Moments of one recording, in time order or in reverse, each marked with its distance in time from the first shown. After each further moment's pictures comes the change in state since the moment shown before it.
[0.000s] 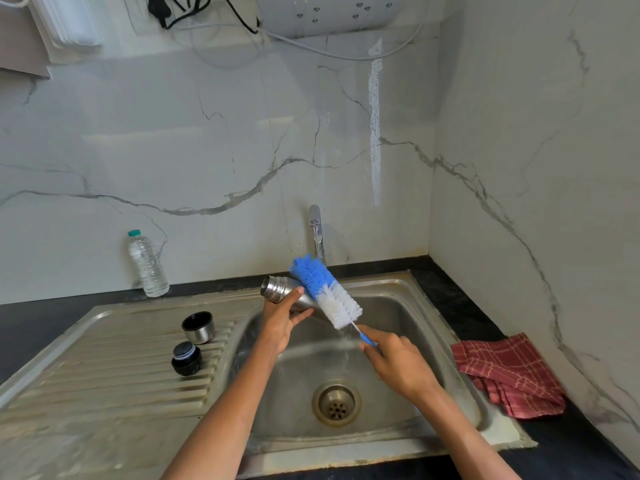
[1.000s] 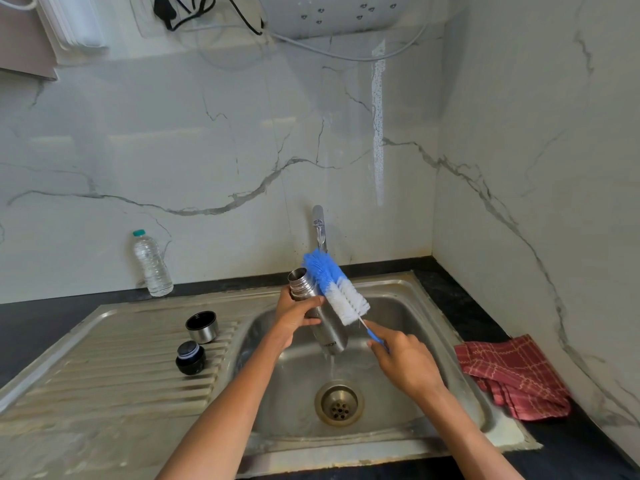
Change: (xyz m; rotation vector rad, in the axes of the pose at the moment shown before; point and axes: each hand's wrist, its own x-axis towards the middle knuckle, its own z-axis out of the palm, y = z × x) left_hand 0.000 0.003 0.015 0.406 -0.070 0.000; right_hand 0.003 0.006 0.003 -0.136 0.055 0.046
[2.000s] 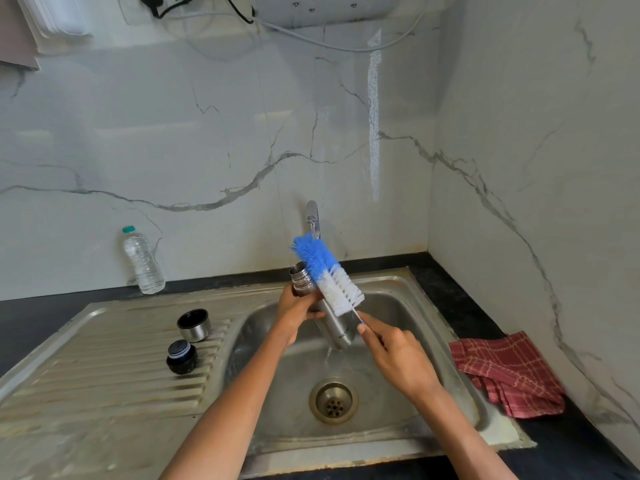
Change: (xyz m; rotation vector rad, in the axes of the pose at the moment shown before) left_hand 0.001 -0.005 0.020 -0.078 -0.034 0.044; right_hand -0.003 -0.007 -0.007 0.169 0.076 -0.074
